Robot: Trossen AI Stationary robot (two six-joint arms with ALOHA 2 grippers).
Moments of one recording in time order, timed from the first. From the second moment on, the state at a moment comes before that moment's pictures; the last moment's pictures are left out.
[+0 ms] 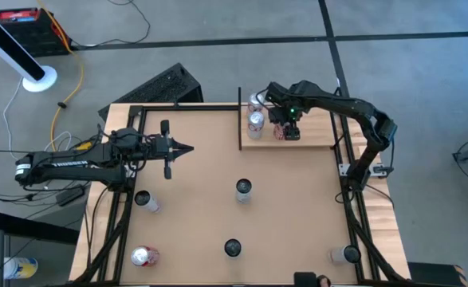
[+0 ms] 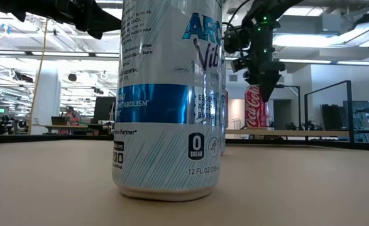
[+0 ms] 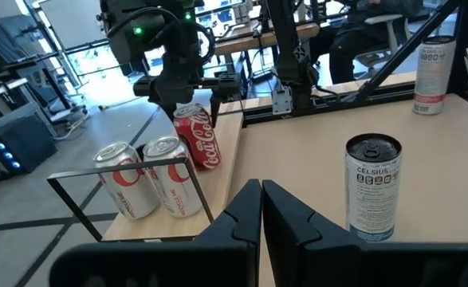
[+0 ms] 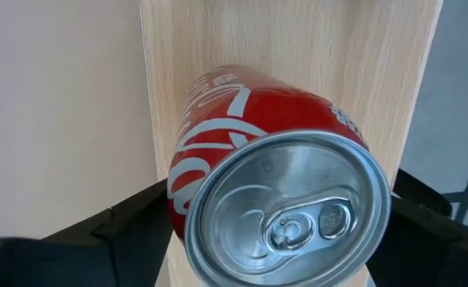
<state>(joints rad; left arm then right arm) 0.20 0.68 0.51 0.13 0.01 0.23 -0.59 1.71 1.48 -1.21 0.16 -0.61</state>
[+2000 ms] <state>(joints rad) 0.20 0.68 0.51 0.17 -0.23 0.08 -0.59 1.18 0.89 -0.75 -0.05 -0.26</state>
